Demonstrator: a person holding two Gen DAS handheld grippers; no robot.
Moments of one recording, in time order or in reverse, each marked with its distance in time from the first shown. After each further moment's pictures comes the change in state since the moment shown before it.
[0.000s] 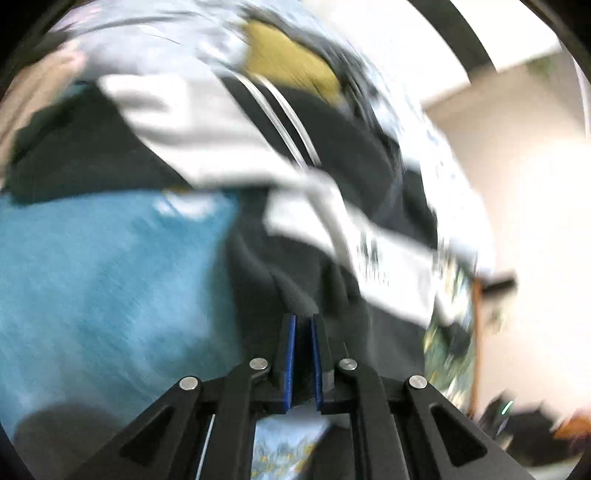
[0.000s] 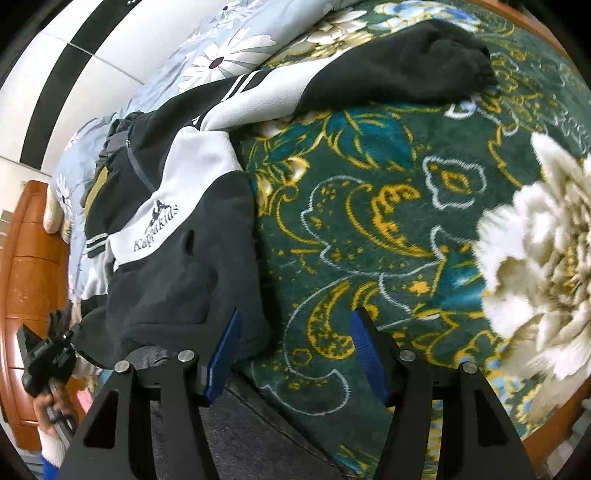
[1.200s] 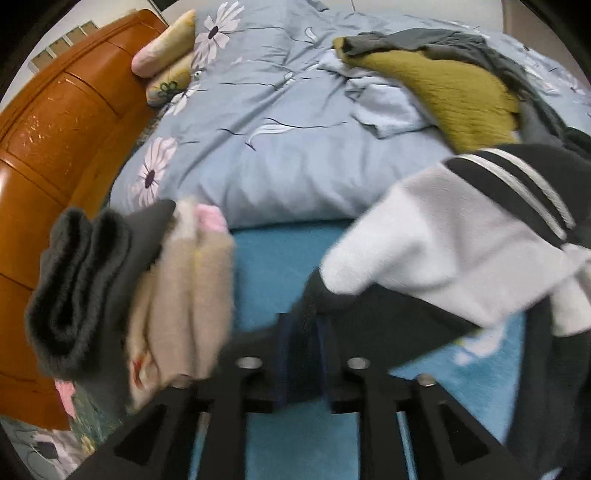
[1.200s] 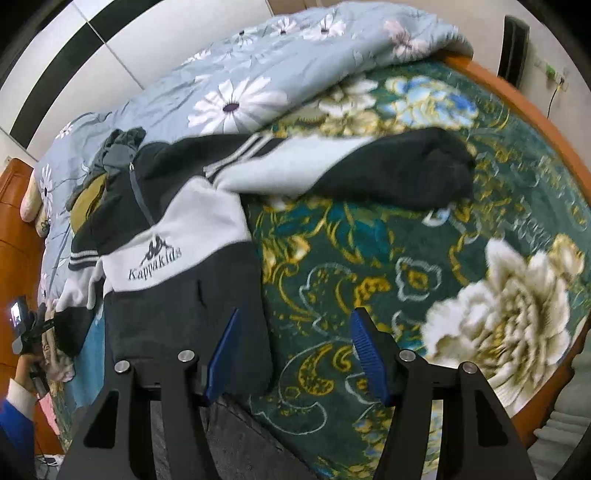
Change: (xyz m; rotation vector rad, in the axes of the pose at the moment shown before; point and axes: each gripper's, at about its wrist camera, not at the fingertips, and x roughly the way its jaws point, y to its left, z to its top) left arm 0.002 0.047 0.096 0.429 -0.075 0.779; right arm -0.052 0.048 0.036 -0.119 -0.104 -0.189
